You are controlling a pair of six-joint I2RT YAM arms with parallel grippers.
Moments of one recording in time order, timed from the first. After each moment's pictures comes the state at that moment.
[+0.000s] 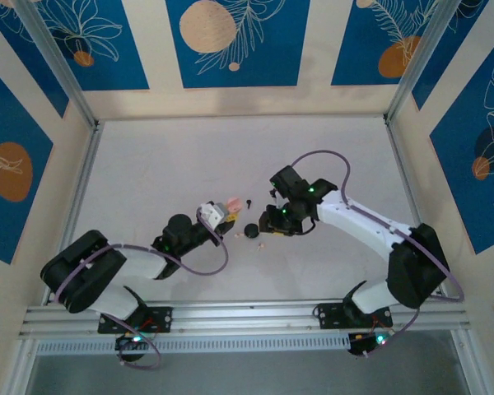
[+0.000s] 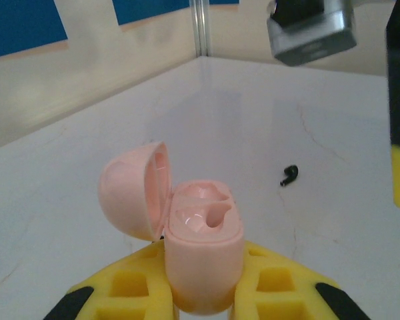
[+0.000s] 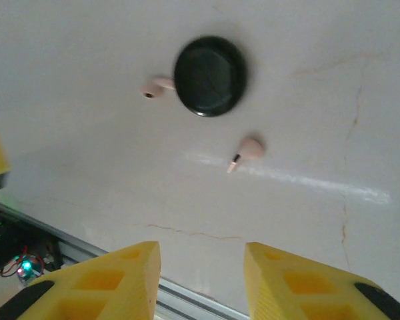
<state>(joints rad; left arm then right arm) -0.73 1.44 0.30 1.00 0.15 0.13 0.66 1.46 1.07 -0.87 -0.32 0.72</state>
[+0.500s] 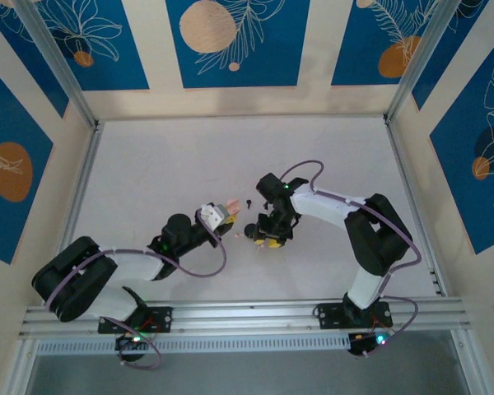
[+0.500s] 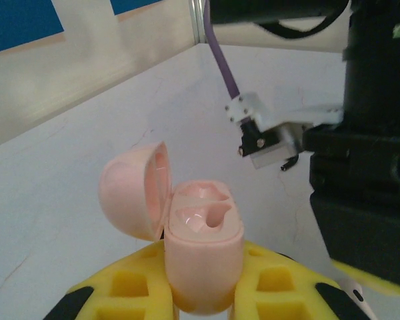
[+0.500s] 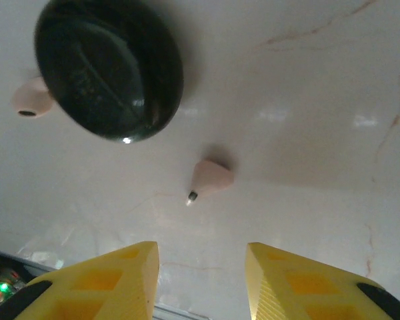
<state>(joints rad) -0.73 1.38 0.30 0.90 0.15 0.17 0.67 1.75 1.12 -0.87 -0.37 0.77</state>
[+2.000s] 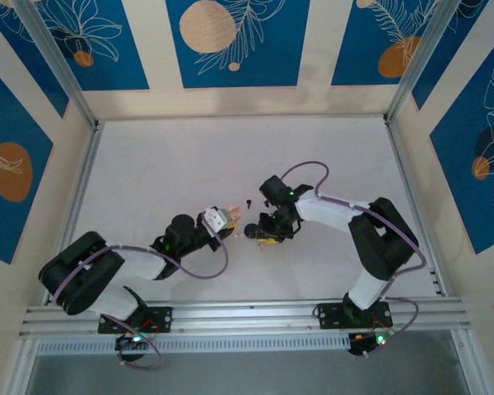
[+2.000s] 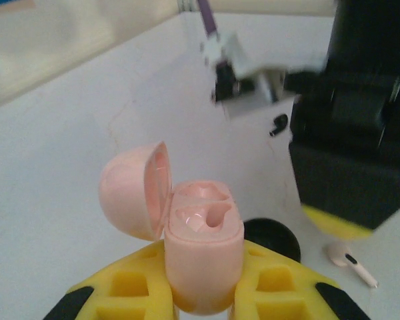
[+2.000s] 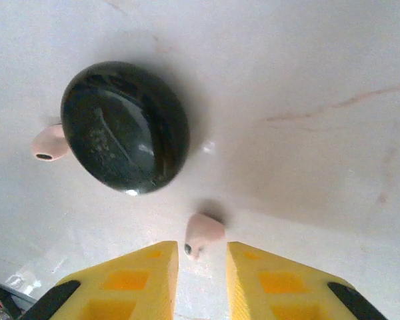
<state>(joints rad) -0.73 1.46 0.29 0.90 0.19 0.19 0.65 1.65 0.99 -0.67 -0.31 0.74</state>
